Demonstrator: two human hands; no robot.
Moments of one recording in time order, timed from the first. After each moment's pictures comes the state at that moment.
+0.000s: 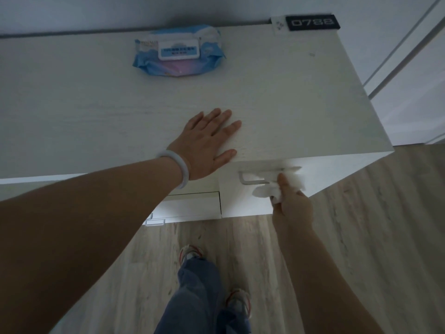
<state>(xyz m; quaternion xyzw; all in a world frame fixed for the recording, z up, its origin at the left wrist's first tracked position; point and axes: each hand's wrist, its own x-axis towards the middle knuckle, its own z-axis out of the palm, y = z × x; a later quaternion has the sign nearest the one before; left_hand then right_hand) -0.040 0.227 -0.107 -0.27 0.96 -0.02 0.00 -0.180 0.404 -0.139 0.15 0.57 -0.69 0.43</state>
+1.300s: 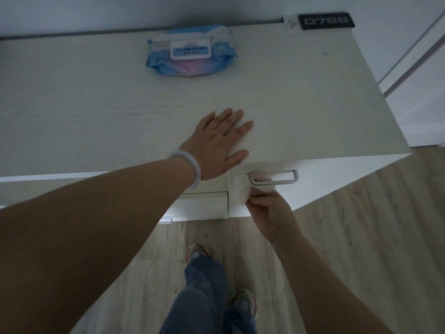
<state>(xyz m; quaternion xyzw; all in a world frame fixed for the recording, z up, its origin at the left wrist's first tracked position) -0.040 0.227 -0.109 -0.27 0.96 -0.01 -0.01 -0.153 0.391 -0.180 0.01 0.36 -0.68 0.64</state>
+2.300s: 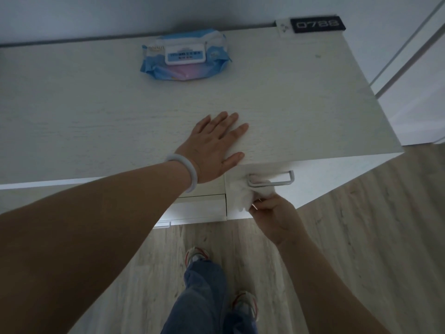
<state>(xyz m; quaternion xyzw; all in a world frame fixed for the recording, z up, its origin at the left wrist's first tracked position) -0.039 0.226 -0.108 -0.27 0.96 -0.02 0.00 -0.163 0.399 -0.173 0.07 0.41 -0.66 0.63</state>
